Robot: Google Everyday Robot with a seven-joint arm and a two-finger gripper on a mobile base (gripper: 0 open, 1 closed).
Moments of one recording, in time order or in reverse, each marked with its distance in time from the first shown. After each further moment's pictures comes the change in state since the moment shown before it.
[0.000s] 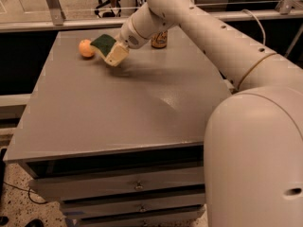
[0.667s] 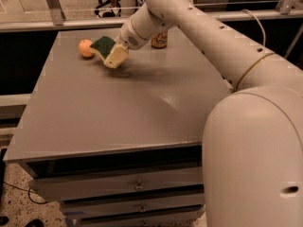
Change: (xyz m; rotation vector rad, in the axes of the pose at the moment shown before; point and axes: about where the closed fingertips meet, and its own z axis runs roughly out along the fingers) arm 0.005 0.000 0.003 -0.006 0.010 0.005
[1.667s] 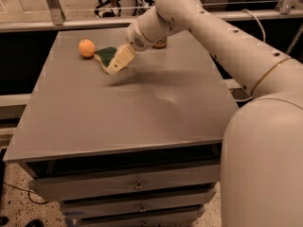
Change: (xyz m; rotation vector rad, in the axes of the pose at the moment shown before) arm 0.003 0.002 -0.013 0.031 -0.055 0.027
